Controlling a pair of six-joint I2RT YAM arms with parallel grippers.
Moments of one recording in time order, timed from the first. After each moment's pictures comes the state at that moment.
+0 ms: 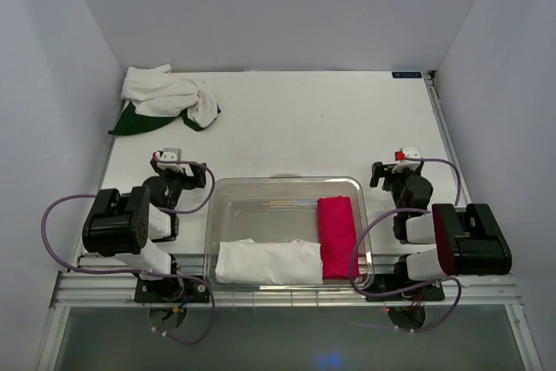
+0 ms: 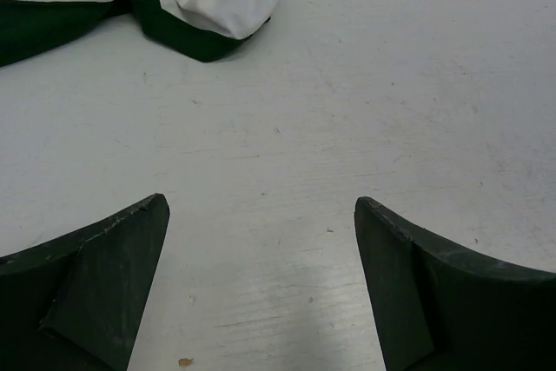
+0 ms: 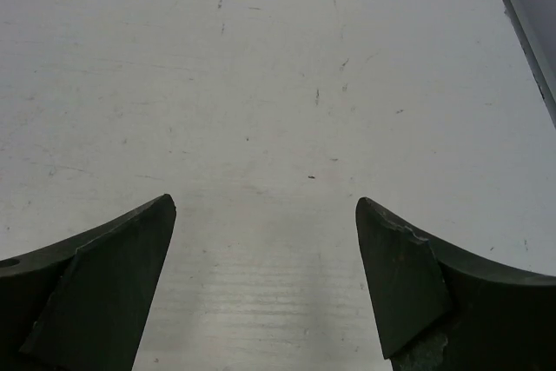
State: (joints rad) left arm 0.07 1.58 0.14 1.34 0.28 -0.05; right arm 0.03 1.41 0.10 1.17 -0.05 -0.09
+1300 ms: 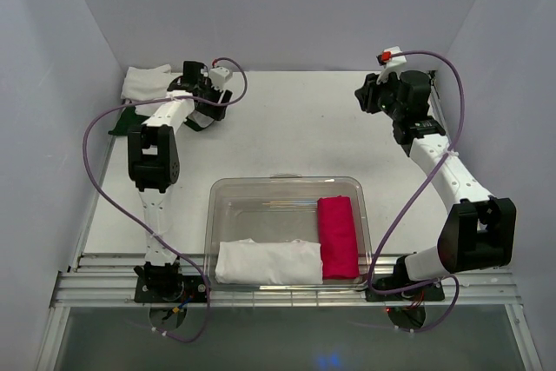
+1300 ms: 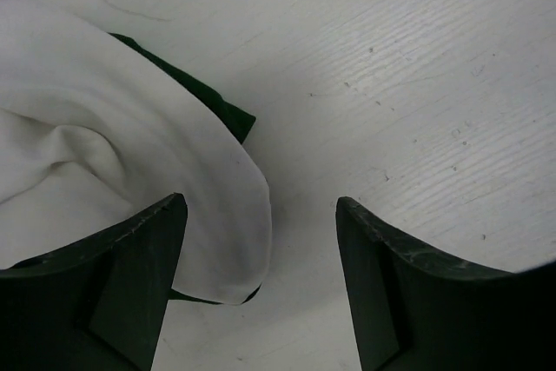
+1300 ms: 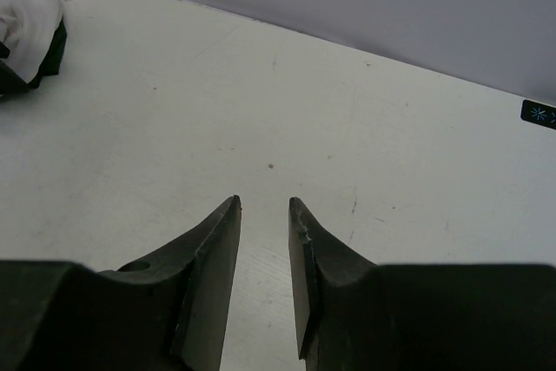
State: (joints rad) left arm -0.09 2.27 1.89 -0.48 0.21 0.41; right arm 0.17 1.43 1.15 0.05 -0.27 -0.02
